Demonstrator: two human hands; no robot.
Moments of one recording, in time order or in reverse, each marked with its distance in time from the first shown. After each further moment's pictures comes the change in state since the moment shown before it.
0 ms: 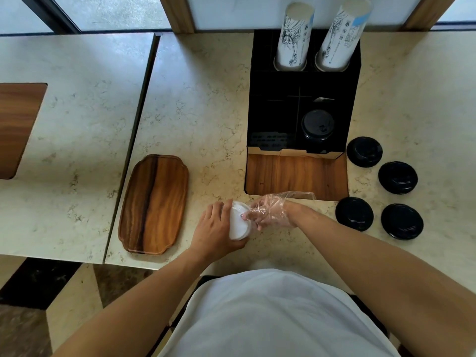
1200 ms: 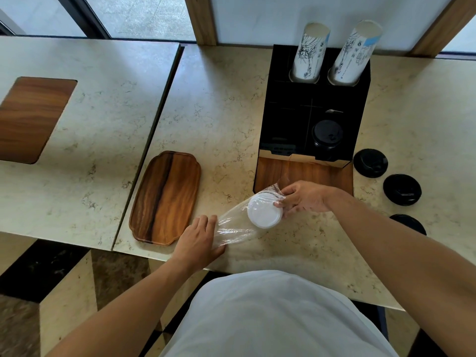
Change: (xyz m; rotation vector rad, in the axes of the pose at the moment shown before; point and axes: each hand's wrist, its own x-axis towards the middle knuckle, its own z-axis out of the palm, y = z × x) left_hand -0.056 -0.038 -0.007 0.161 -0.084 -0.034; right_hand -0.025 -0.017 -0.057 -0.139 -0.004 0.008
